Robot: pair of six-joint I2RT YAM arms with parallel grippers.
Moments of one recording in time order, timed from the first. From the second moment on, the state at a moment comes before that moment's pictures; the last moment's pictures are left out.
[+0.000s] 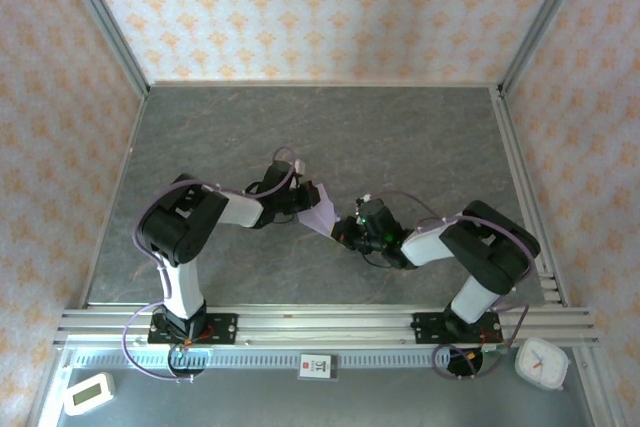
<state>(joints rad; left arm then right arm) -0.49 1.87 0.78 0.39 0.27 -0.80 0.76 1.65 0.43 0.55 -0.25 1.11</state>
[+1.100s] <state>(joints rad) -0.29 1.69 0.75 0.27 0.19 -0.86 0.75 1.65 0.37 0.66 -0.25 1.14</state>
